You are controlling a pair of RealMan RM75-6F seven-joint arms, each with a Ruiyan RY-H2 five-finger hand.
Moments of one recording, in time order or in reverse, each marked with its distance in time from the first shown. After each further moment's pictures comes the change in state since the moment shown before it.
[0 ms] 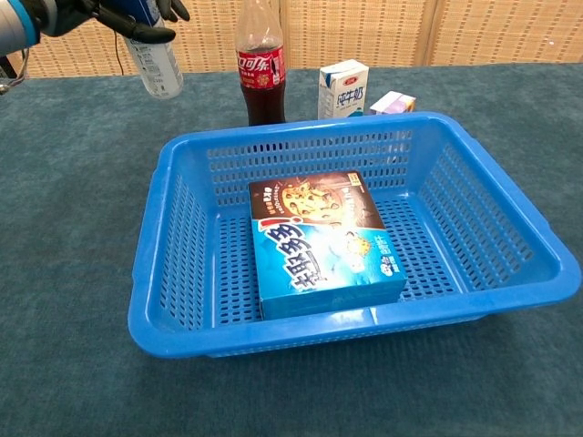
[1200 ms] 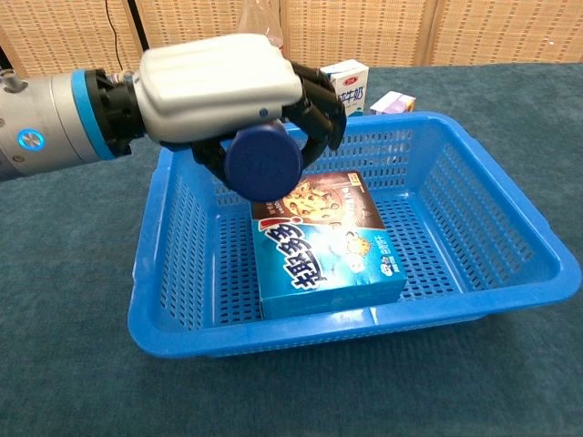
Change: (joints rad) left arm -0.091 -0.083 0.197 -0.229 0.514 0.139 0.887; right arm -0.005 0.006 0.006 -0.001 0.021 0.003 -0.002
